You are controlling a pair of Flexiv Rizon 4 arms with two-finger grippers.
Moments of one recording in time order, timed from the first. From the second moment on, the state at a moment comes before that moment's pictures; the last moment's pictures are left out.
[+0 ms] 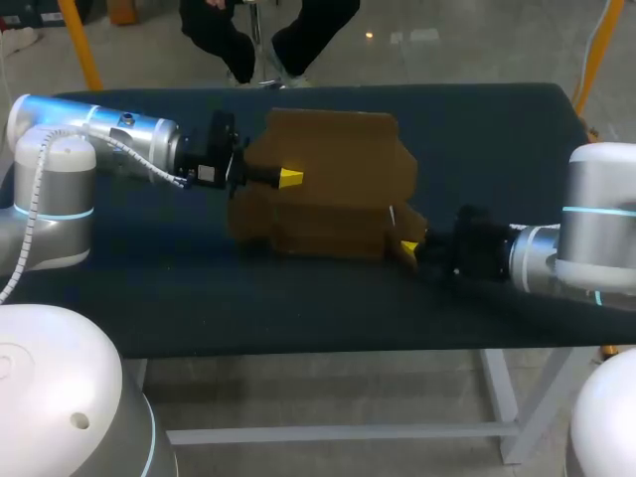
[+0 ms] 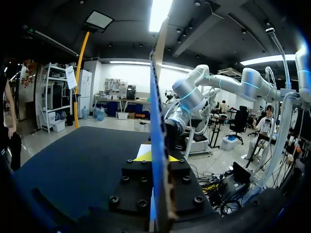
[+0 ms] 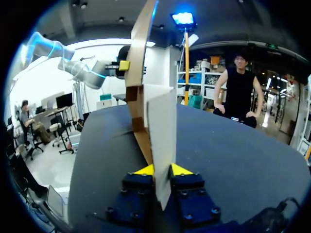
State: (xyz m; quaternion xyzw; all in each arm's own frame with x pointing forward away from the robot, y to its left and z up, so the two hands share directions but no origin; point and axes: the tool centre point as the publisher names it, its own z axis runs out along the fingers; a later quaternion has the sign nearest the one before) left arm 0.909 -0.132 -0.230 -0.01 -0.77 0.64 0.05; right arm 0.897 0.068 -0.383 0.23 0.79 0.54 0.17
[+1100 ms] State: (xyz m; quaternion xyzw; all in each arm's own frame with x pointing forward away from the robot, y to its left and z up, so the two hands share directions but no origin) left arm 0.909 -0.132 -0.230 -0.01 -0.77 0.64 0.05; right arm 0.872 0.112 -0.381 0.27 0.78 0.54 0.17
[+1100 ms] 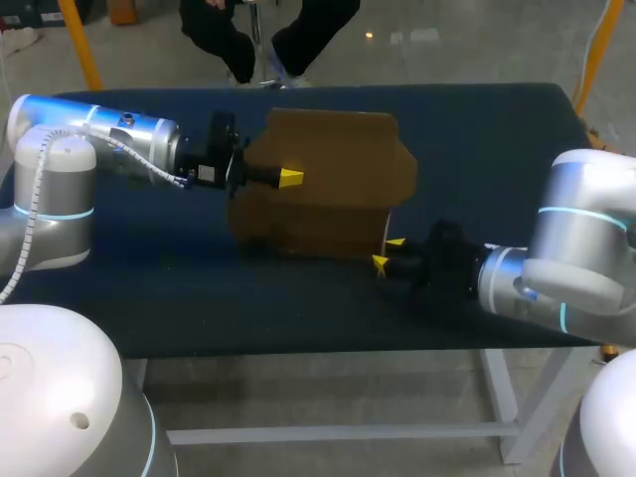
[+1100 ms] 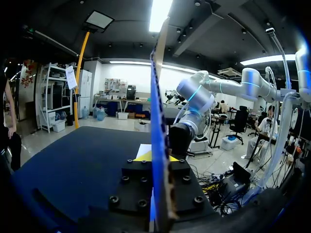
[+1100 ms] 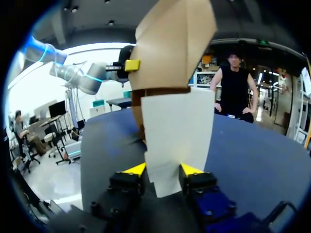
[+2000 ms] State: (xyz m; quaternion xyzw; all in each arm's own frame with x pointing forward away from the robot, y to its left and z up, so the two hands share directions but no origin) left arm 0.909 -0.132 -0.230 -0.01 -0.77 0.64 0.05; right arm 0.825 0.057 -0.366 0.23 0.79 0.52 0.21
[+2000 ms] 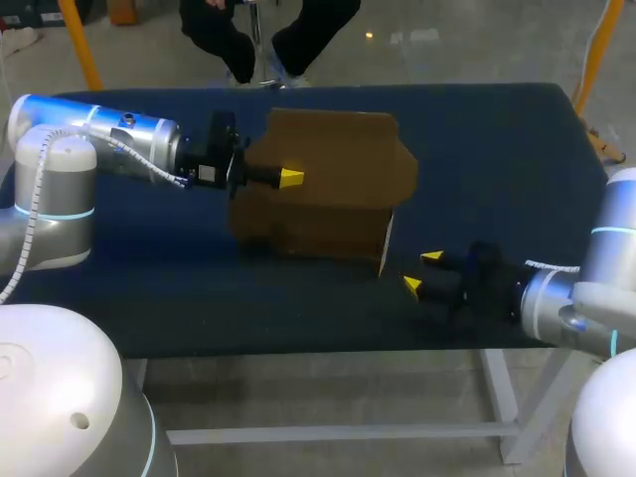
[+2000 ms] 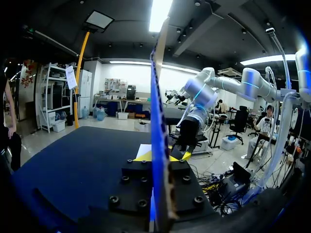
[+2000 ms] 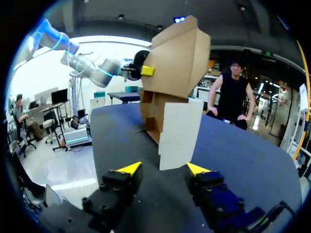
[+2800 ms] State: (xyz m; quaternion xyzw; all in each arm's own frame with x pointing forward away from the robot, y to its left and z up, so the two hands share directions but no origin) left arm 0.909 -0.133 -0.230 -0.01 -0.77 0.64 0.05; right arm 0.882 0.059 -0.362 0.11 0.82 0.54 0.14
